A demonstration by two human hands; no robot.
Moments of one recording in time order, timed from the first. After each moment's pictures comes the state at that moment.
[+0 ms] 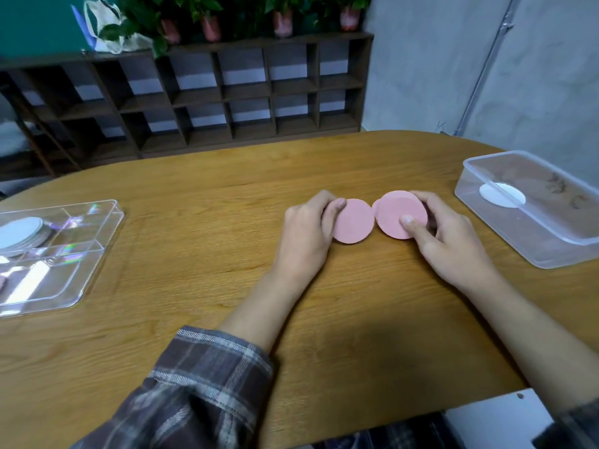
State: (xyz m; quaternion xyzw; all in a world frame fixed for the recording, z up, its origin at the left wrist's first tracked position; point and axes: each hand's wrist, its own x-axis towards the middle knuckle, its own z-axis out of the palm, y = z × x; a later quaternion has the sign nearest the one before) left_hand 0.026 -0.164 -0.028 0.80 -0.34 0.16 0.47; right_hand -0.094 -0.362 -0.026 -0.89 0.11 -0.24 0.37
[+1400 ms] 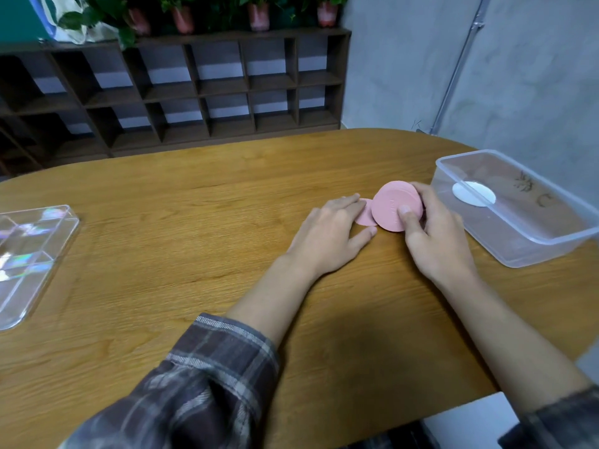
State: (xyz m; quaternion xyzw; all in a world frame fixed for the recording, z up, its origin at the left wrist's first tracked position) left_hand 0.025 -0.227 -0.030 0.85 -0.47 0.02 0.23; right_hand -0.093 -0.377 -0.027 -0.87 0.20 -0.31 0.32
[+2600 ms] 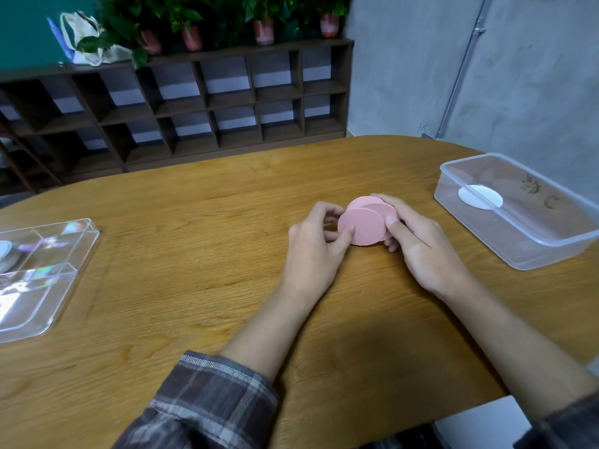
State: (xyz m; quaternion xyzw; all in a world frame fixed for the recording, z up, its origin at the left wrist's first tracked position) left_hand 0.001 -0.194 -0.030 0.78 -0.32 0.06 0.54; right_hand -0.091 -0.359 -0.022 -0.87 0.09 -0.22 0.43
